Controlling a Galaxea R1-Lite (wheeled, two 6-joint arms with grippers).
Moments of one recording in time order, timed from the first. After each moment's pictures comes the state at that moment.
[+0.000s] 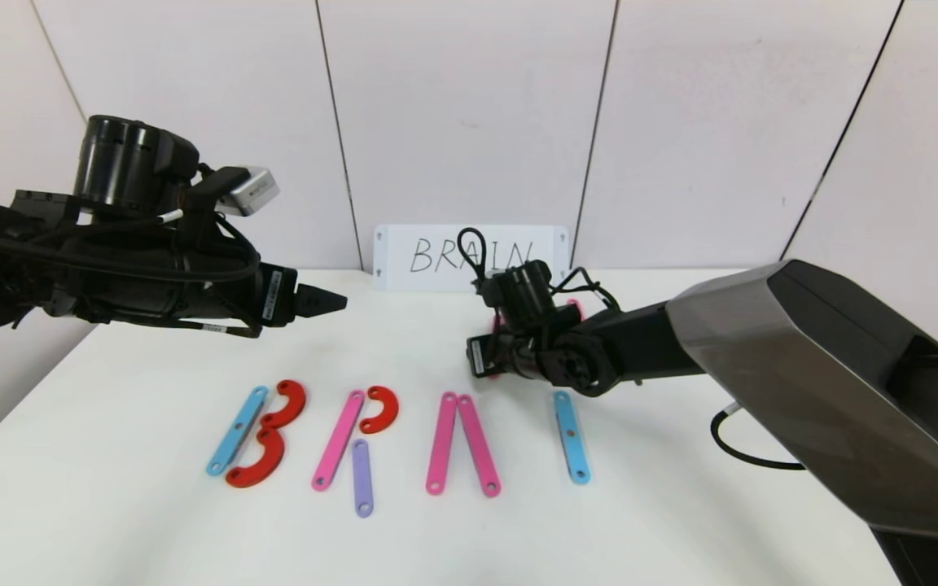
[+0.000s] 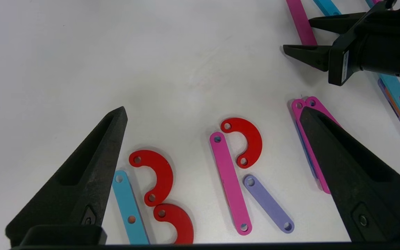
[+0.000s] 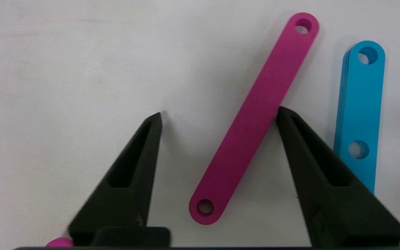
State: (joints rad) left arm -0.25 1.64 -1.19 0.09 -0.17 0.05; right arm 0.64 2.41 -1.65 -0.11 -0.19 0.24
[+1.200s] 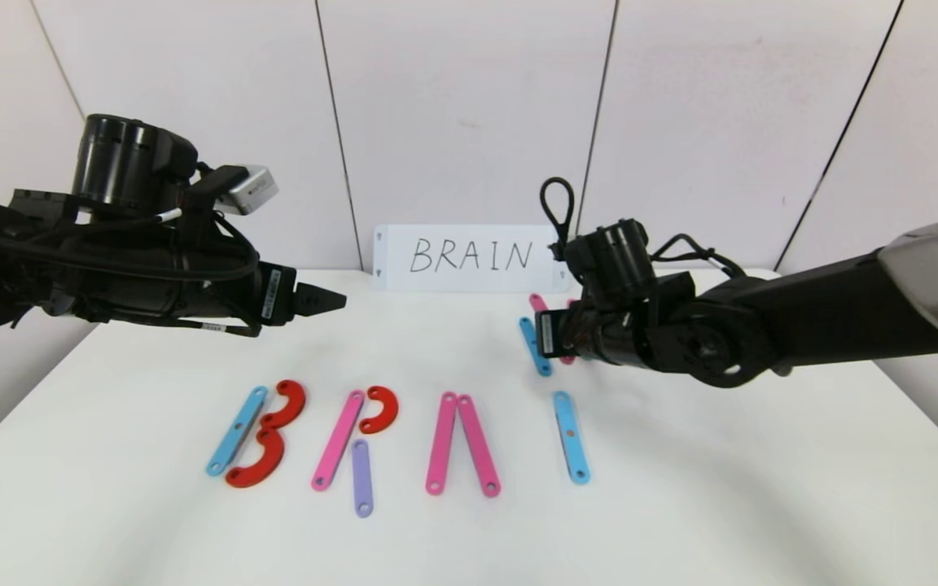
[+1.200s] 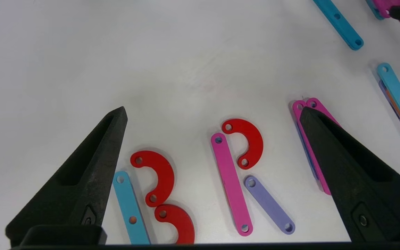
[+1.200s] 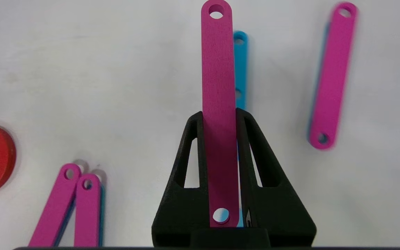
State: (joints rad) left arm -0.25 1.64 -1.19 0.09 -0.17 0.05; right arm 0.57 2.07 -1.32 -0.12 -0.23 0.30
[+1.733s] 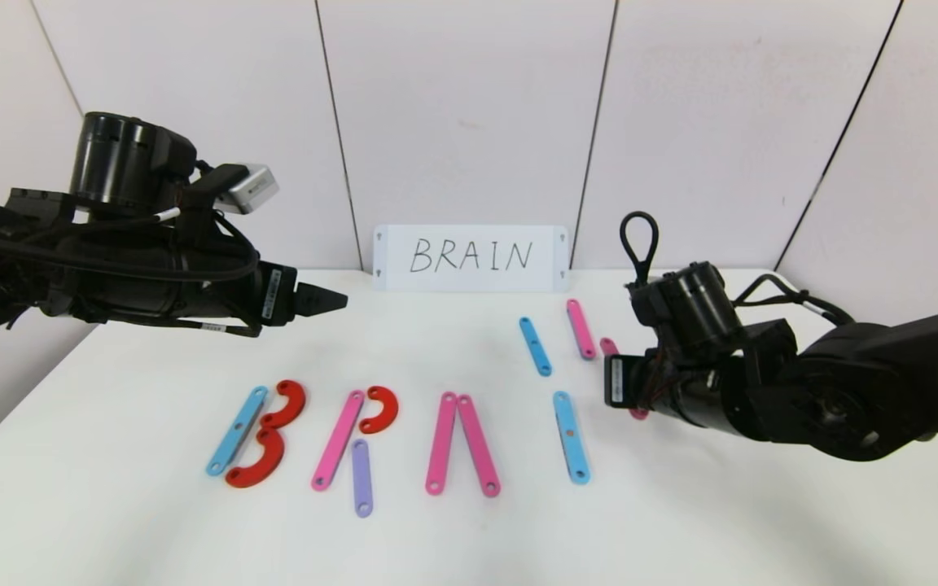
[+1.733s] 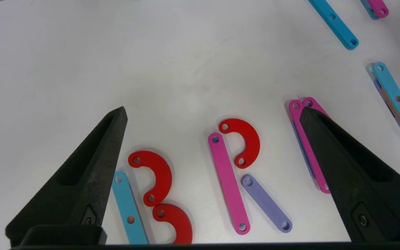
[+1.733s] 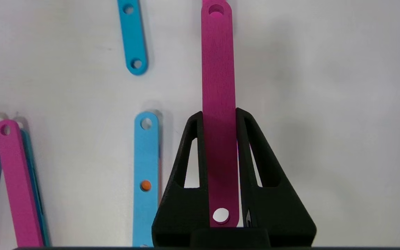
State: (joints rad) left arm -0.26 1.63 -1.19 0.09 -0.17 0.05; right arm 0.55 1.87 -0.97 -0.12 -0.33 0.45
